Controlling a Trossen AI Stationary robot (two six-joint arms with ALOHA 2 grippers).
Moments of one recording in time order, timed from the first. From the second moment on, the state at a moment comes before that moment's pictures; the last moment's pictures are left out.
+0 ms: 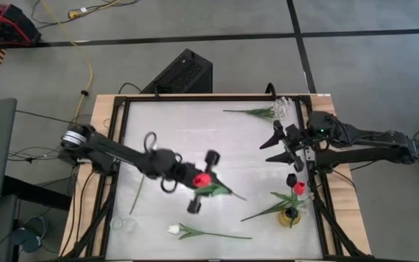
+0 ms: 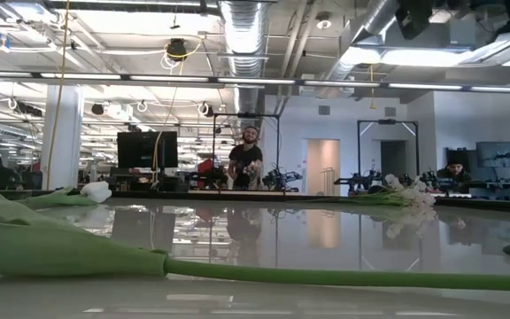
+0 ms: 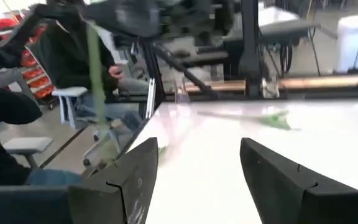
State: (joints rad) left arm -0.27 1.67 1.16 0.85 0.15 0.19; right arm -0.13 0.66 0.67 -0.15 -0.44 0.11
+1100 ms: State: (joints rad) left arm -0.29 2.49 2.24 0.46 0.15 0.35; right arm 0.02 0.28 0.53 -0.45 -0.26 0.21
